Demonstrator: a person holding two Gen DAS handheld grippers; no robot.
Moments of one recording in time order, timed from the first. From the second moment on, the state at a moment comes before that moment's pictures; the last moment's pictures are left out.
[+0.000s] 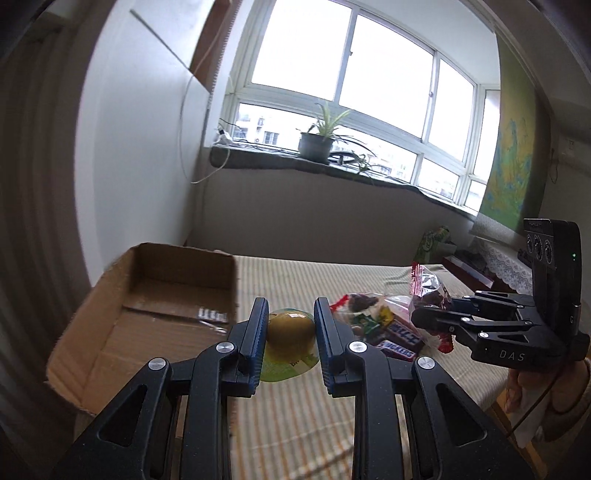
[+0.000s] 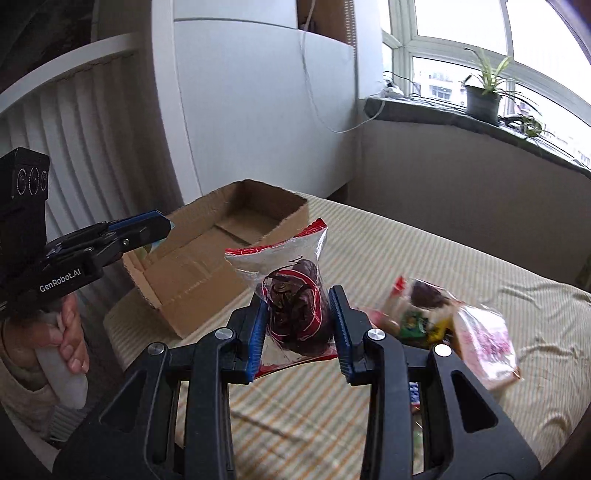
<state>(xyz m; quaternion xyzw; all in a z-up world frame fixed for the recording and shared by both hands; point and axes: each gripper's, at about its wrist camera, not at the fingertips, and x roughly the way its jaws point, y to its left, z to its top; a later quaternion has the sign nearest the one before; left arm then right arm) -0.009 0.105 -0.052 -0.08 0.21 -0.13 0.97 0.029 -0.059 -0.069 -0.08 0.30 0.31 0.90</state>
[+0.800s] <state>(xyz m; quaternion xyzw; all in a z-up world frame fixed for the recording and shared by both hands) 0.013 0.208 -0.091 -0.14 0.25 -0.01 0.96 0.092 0.080 -0.111 -0.12 0.33 0.39 0.85</state>
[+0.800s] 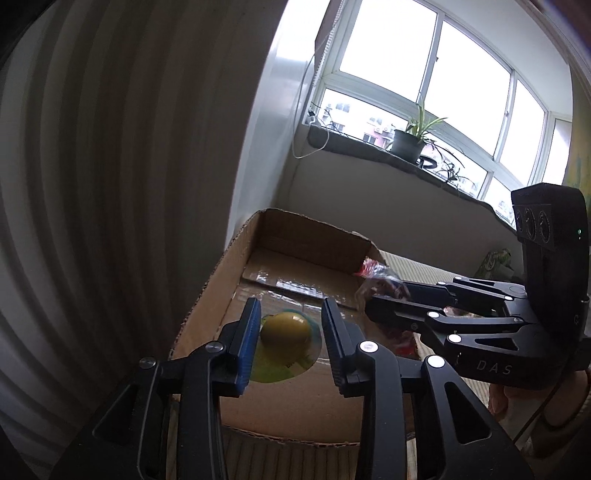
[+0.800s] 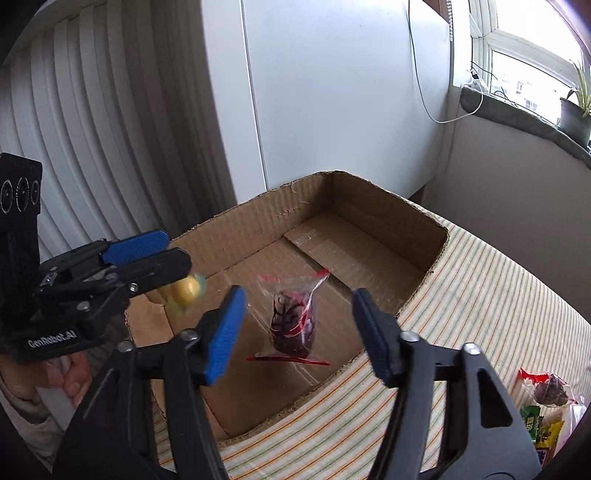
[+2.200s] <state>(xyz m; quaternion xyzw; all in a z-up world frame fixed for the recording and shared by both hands) -0.003 0.105 -0.050 -0.05 0.24 0.00 0.97 0.036 -0.114 -0.092 -0.02 0.29 0.28 0.92</state>
